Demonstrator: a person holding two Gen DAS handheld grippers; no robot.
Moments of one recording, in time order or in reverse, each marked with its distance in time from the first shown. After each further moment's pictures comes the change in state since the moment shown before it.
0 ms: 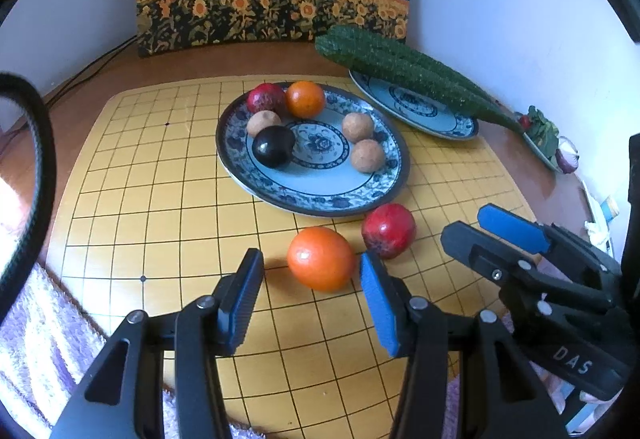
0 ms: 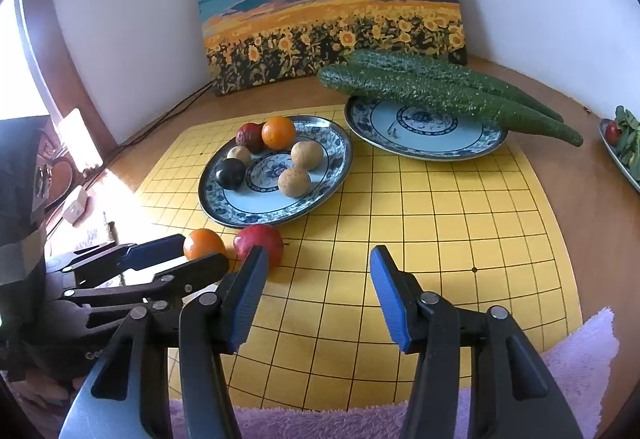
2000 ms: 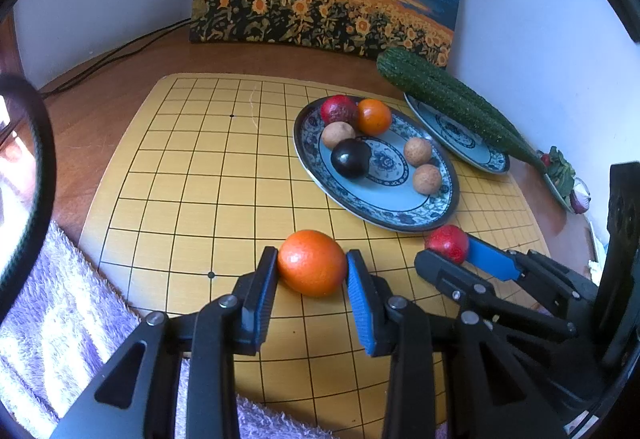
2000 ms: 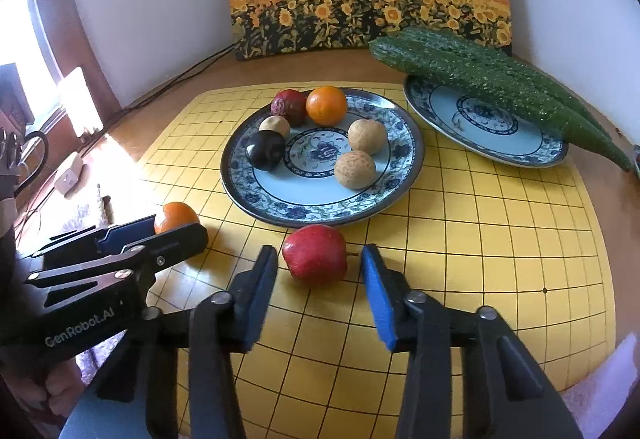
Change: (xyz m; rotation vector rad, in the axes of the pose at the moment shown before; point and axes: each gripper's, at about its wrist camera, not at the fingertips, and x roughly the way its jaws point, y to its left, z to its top) left arm -0.010 0.048 0.001 -0.138 -0.033 0.021; right arm 0.041 0.043 0.004 -0.095 0.083 0.000
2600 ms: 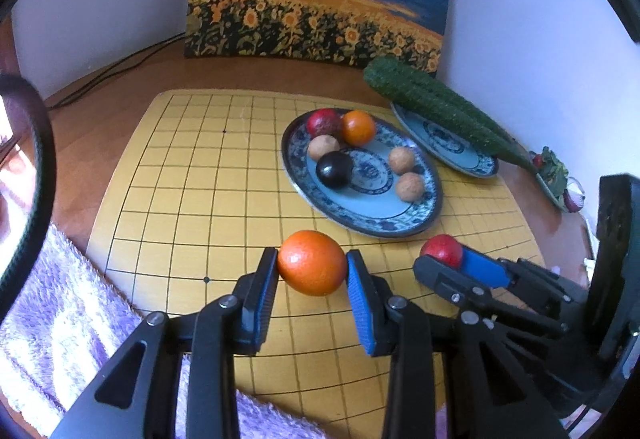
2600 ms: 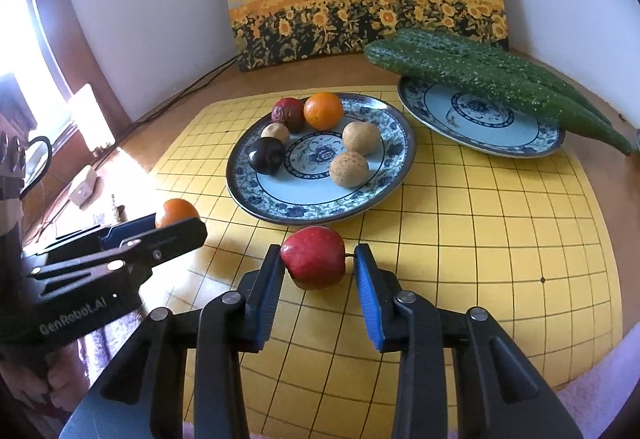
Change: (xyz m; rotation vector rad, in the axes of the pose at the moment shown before) left arm -0.015 -0.008 0.003 0.024 -0.026 -0.009; right arm -0.012 -0.011 -0.004 0.050 -0.025 0.064
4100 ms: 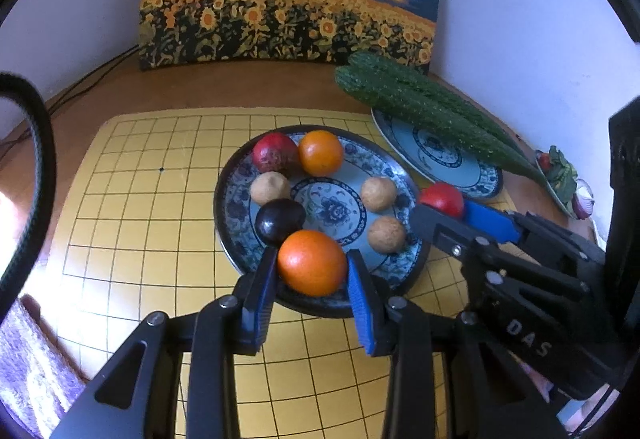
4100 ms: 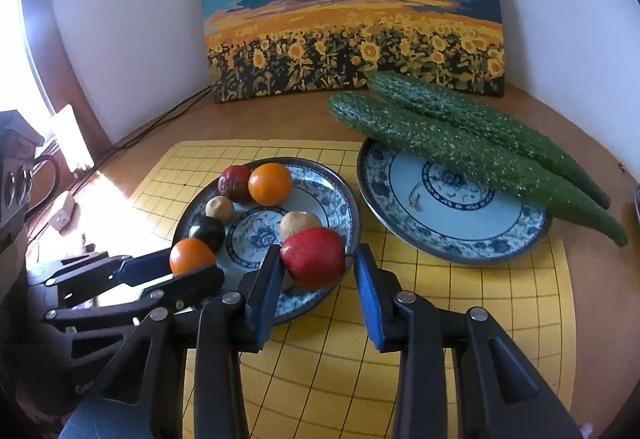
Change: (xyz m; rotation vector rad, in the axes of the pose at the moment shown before) left arm 0.050 -0.034 0.038 0.048 0.036 0.003; right arm 0.018 -0.036 0.060 -0.060 -0.043 -0.039
